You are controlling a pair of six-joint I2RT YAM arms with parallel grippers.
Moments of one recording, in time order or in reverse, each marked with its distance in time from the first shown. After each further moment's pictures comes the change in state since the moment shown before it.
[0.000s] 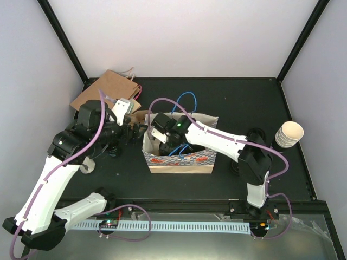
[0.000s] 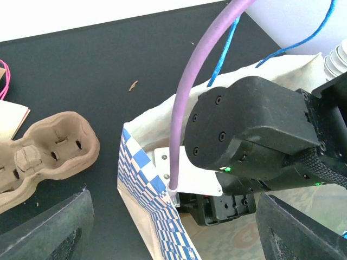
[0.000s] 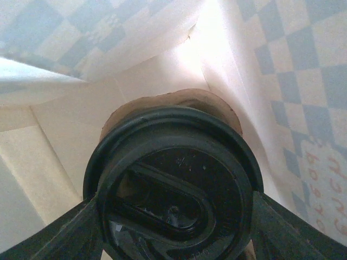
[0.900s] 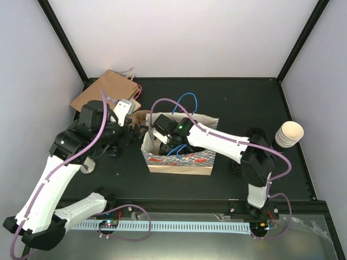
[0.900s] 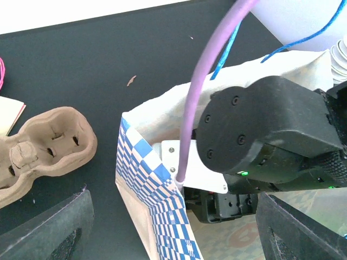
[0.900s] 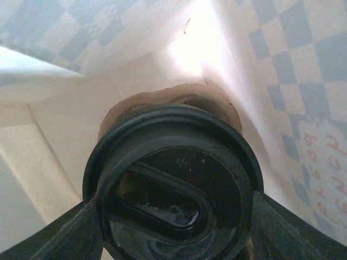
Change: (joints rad) left arm 0.000 0.000 -0.021 0.005 0.008 0.000; right arm 0.013 -0.026 -0.041 0.024 0.038 0.074
